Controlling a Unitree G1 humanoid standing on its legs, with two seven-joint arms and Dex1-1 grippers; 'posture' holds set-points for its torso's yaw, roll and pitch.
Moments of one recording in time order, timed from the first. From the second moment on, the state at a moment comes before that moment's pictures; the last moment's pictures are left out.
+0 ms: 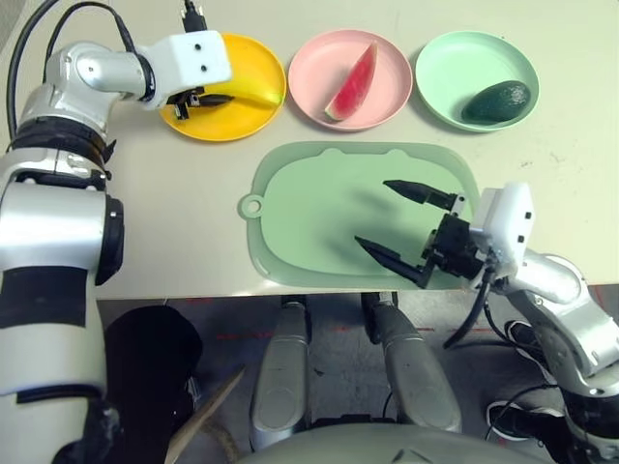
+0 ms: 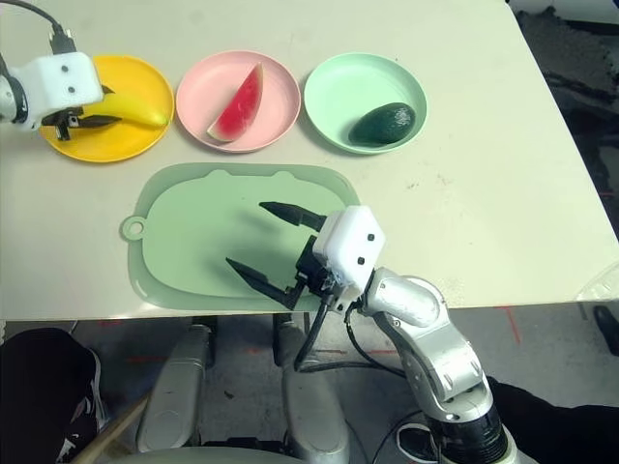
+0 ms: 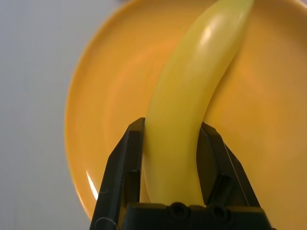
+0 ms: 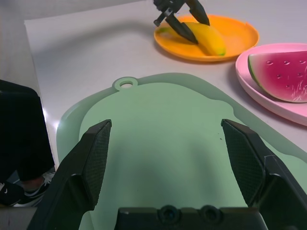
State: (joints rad) left arm -1.42 0.81 -0.32 1.32 0.40 -0.62 -0.91; right arm -0.16 -0.51 0.09 -0.65 0.42 0.33 0.69
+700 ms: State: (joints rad) left arm -1.46 0.84 -0.04 1.27 0.14 -0.53 -1.08; right arm -0.18 -0.49 0.09 -0.64 0.46 0.35 0.68
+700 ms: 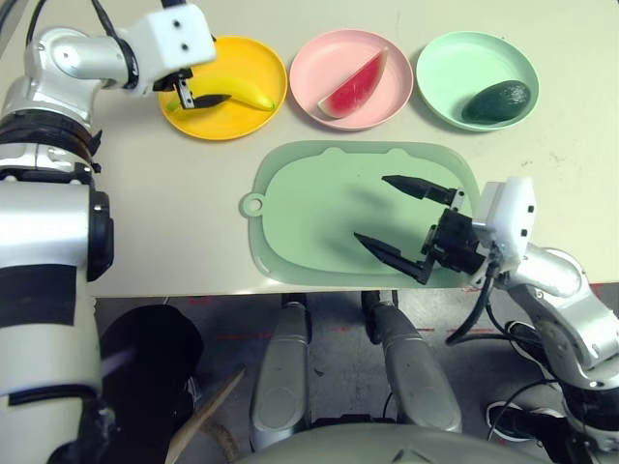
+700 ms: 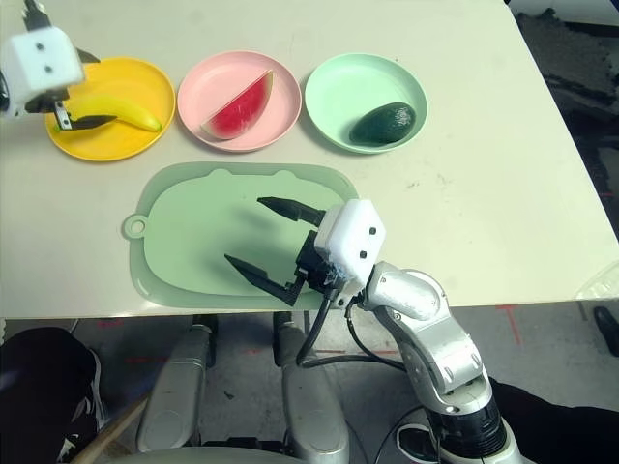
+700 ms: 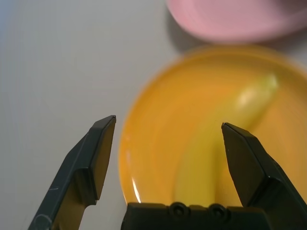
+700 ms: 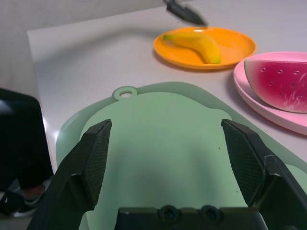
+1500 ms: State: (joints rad) left arm -0.32 0.67 0.67 -0.08 -0.43 0.37 -0.51; right arm -0.12 -0.59 -0.41 -0.09 0.60 0.22 0.74
